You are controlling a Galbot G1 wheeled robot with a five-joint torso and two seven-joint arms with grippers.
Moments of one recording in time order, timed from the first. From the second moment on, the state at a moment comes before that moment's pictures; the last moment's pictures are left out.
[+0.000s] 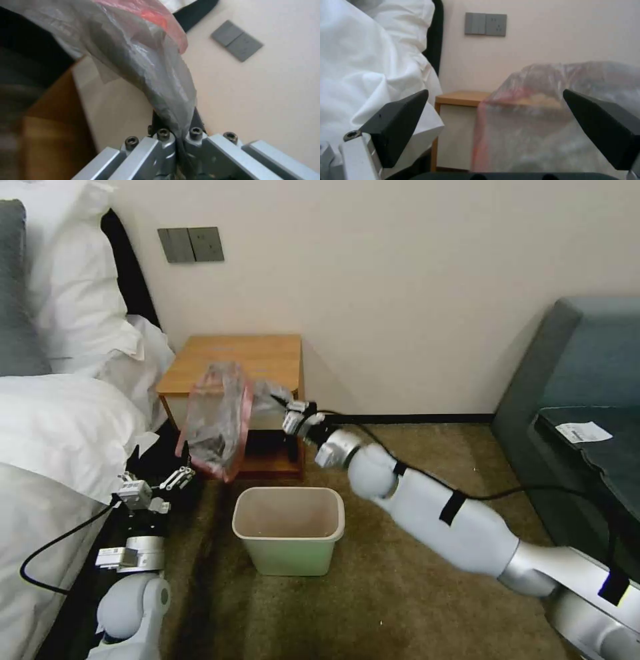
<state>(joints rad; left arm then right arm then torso) 1.39 -1.39 -0.76 -1.78 -0.38 -0.43 0.16 -0.41 1.17 -0.57 1.48 -0.16 0.02 0.14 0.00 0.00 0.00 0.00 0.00</state>
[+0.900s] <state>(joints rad) 1.40 -1.39 -0.75 -1.78 -0.36 -0.43 0.17 -0.39 1.09 -0.67 1.82 0.26 -0.50 0.06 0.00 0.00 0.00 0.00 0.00</state>
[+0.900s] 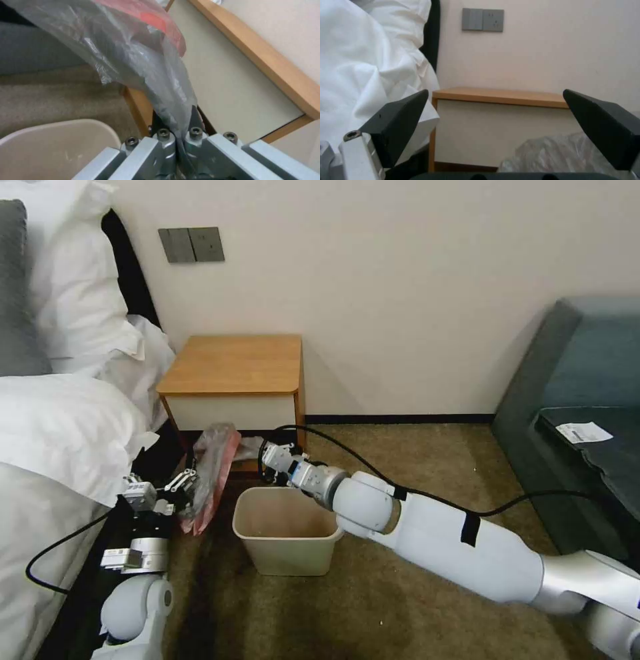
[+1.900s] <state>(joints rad) 1.40 -1.39 -0.76 -1.81 -0.39 -0.41 0.17 -0.55 1.01 -0.69 1.85 0.22 -0.53 0.04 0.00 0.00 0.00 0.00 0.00</state>
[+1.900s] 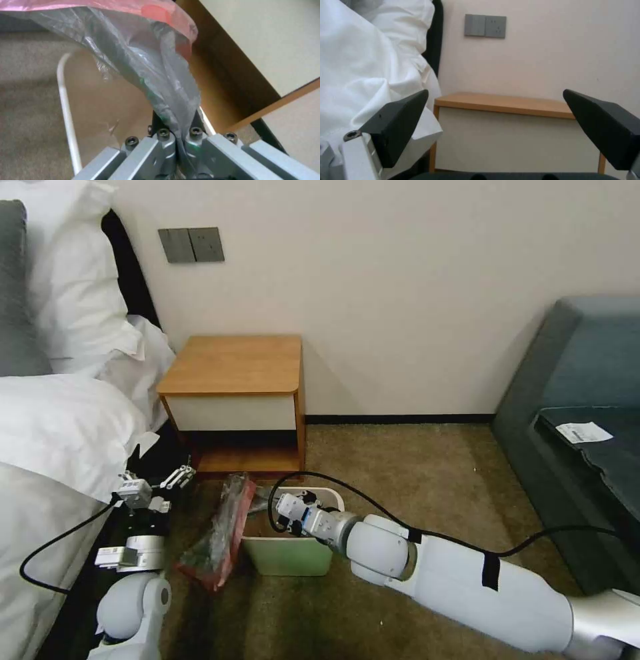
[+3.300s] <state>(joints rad) 1.43 -1.38 -0.75 -1.86 -0.40 -0.24 0.09 -0.66 0.90 -0.55 1.93 0.13 -0.52 -0.06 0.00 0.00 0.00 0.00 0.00</state>
